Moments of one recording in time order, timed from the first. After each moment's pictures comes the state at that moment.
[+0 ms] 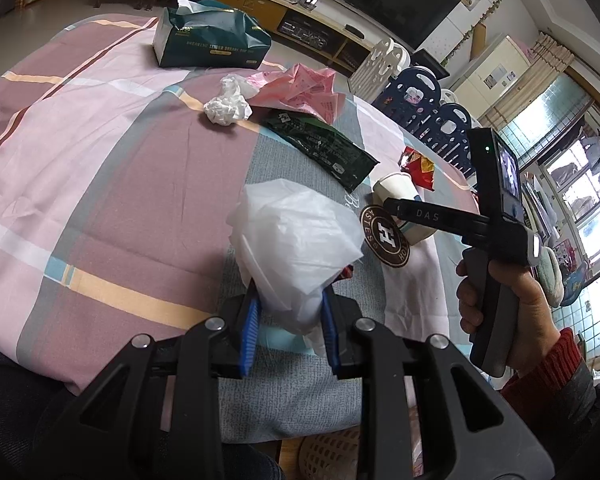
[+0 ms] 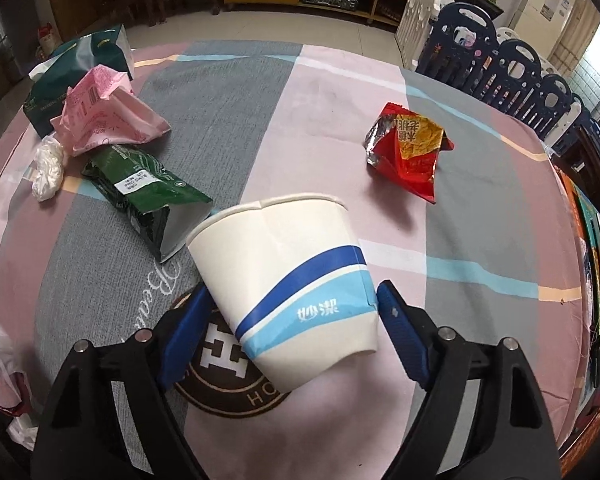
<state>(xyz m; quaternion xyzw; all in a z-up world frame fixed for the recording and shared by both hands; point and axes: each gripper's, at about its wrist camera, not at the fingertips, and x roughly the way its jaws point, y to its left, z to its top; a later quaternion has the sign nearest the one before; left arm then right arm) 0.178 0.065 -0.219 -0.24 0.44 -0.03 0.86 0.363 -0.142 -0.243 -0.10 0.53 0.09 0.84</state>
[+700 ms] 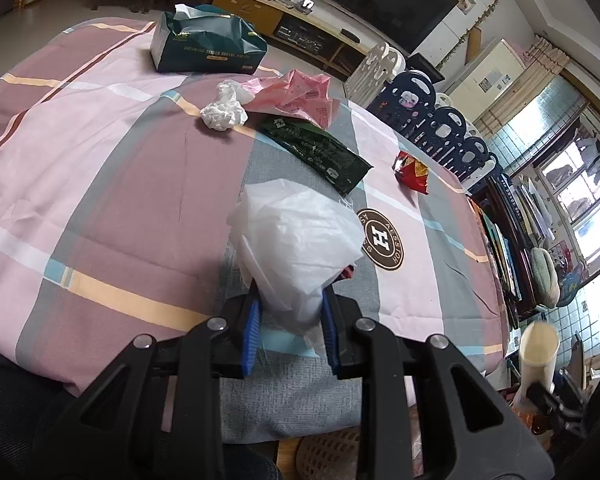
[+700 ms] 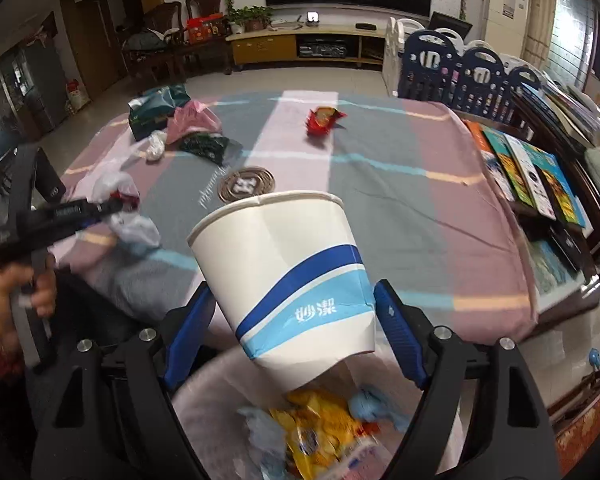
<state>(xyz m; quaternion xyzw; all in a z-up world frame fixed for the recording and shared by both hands) 0.176 0.066 -0.217 -0.24 0.43 -0.04 0.87 0.102 -0.273 -0.146 -0.03 0.45 0.11 0.88</state>
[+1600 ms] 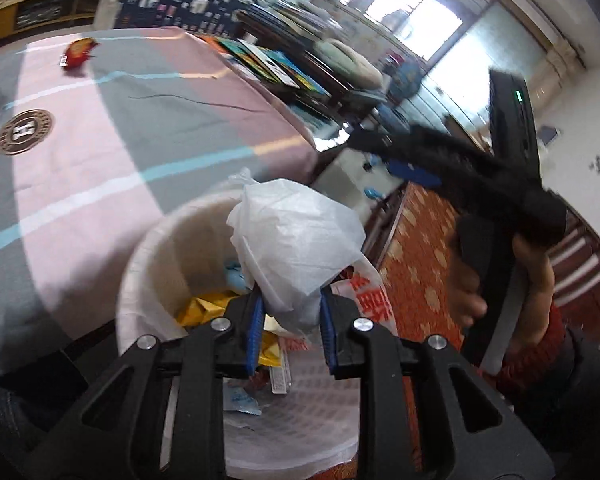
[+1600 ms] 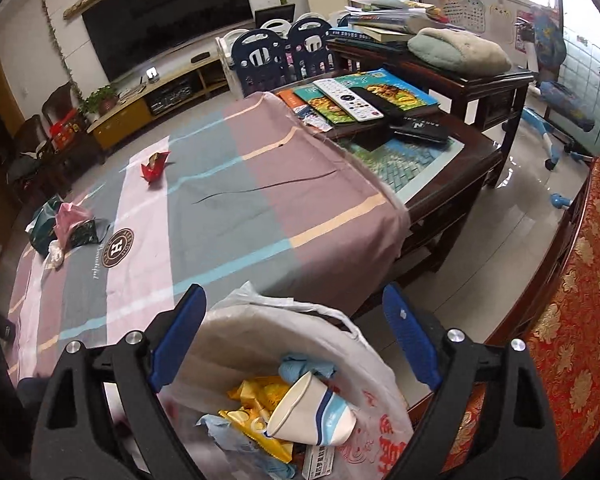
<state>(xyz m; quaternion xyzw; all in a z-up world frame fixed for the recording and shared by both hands) 0.073 -0.167 -0.203 -0.05 0.47 -0.46 0.75 0.055 -0.386 -0.149 0.16 0.41 -0.12 0.89</state>
